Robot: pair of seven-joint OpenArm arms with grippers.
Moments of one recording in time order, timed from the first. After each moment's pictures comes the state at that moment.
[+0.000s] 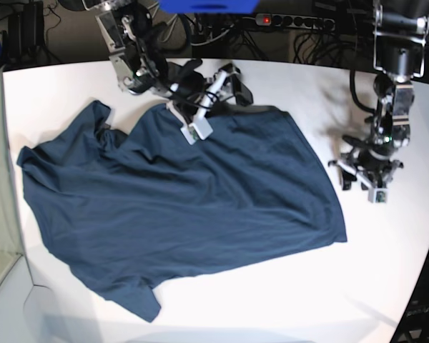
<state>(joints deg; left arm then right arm) -5.1 -24.6 3.5 62.2 -22.8 -10.2 14.0 -12.3 2.1 -16.4 88.6 28.0 19.3 -41.6</state>
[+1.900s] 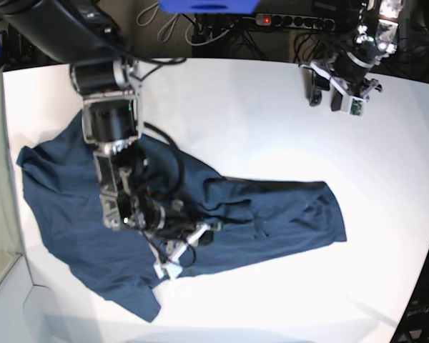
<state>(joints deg) 29.0 -23.1 0.6 94.1 -22.7 -10.2 15.8 27.3 -3.9 -1.4 59.1 24.9 17.0 -45.4</state>
